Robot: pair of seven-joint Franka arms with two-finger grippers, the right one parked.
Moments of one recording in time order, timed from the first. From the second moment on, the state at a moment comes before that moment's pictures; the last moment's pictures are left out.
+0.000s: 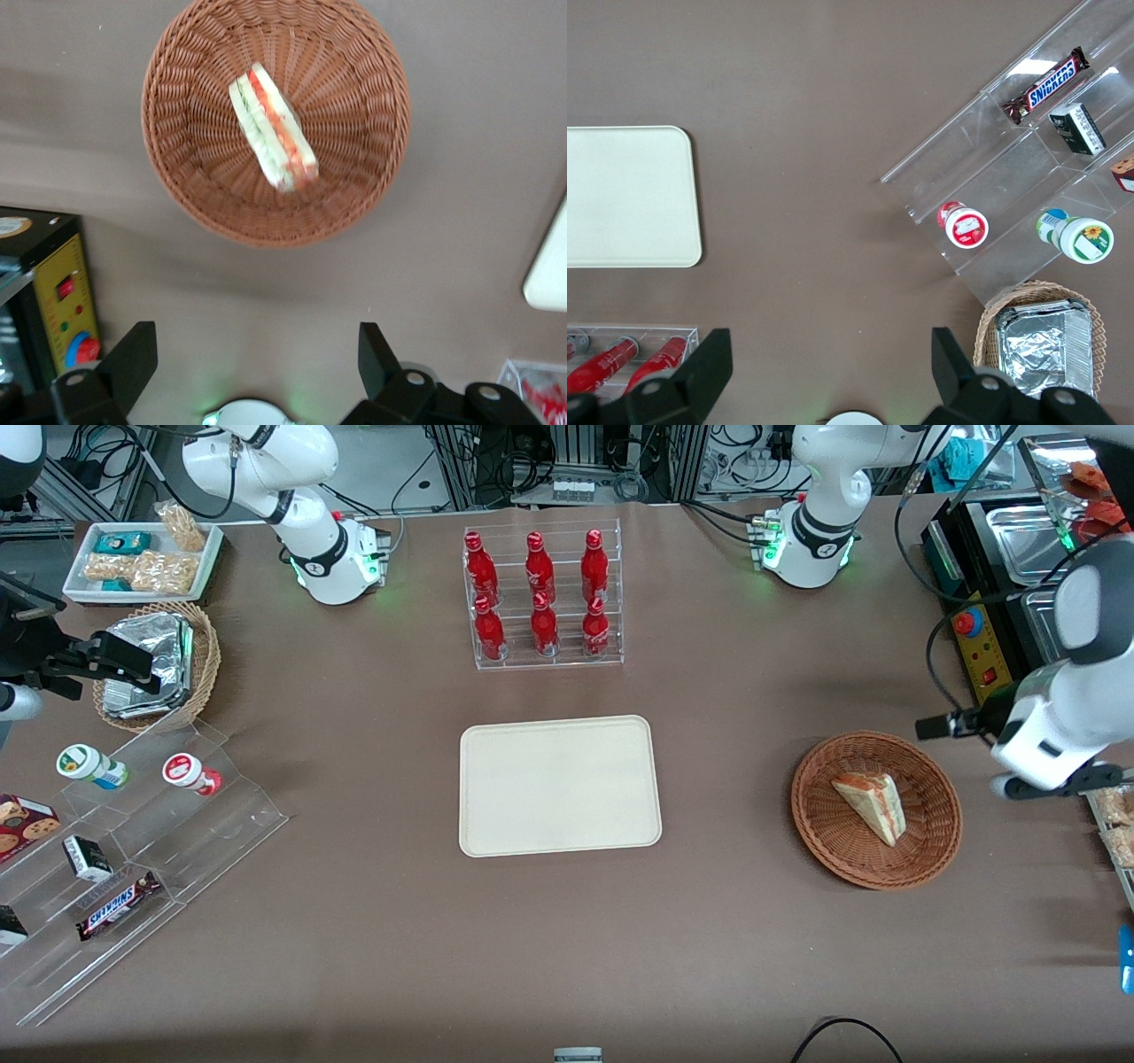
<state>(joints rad) 0.02 0.23 -0.03 -1.62 0.02 1.57 -0.17</state>
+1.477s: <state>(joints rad) 0.03 0.29 -0.03 -2.17 0.02 2.47 -0.76</state>
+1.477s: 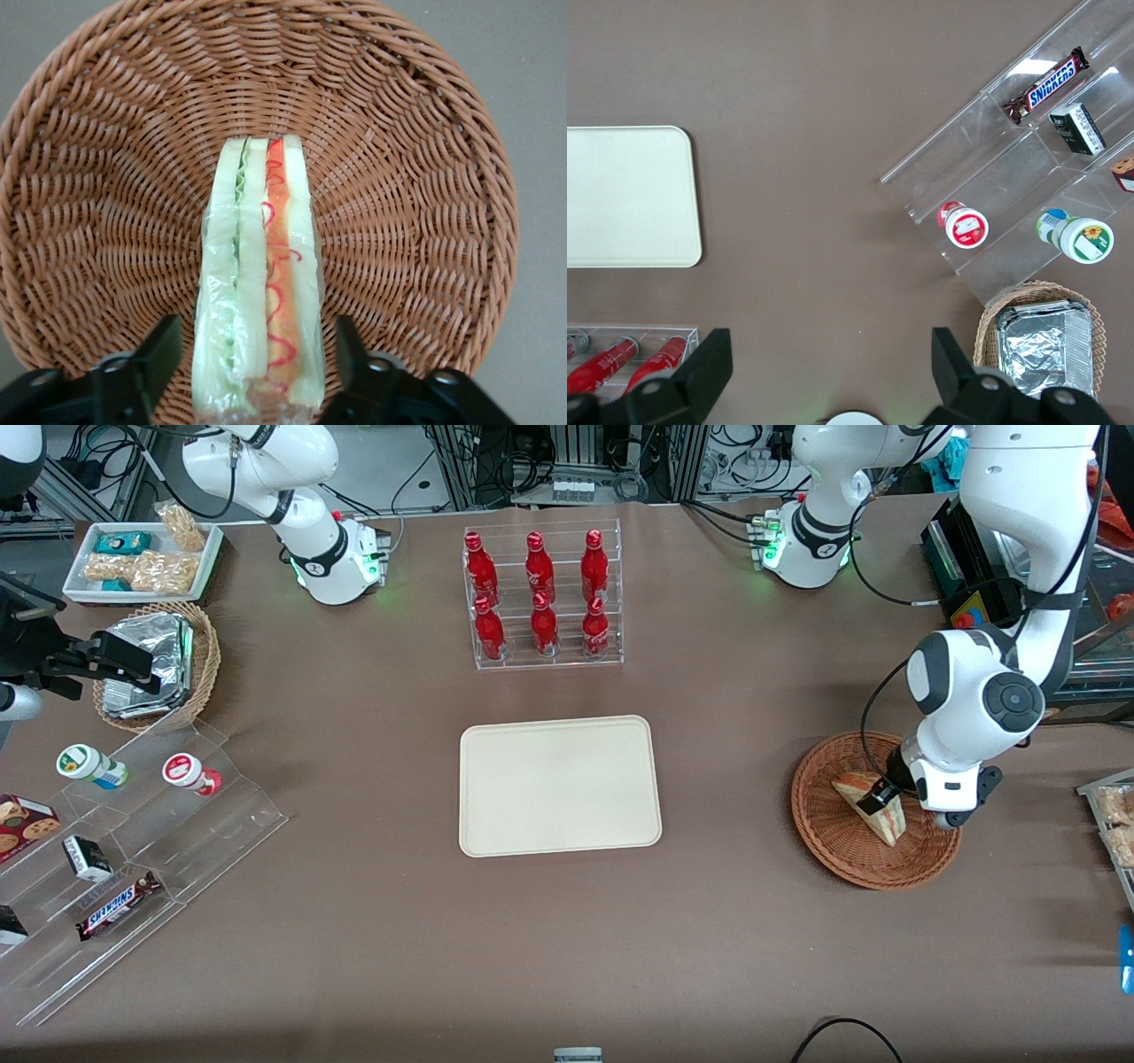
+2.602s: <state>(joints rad) -0.31 0.29 -0.07 -1.82 0.00 2.01 -0.58</state>
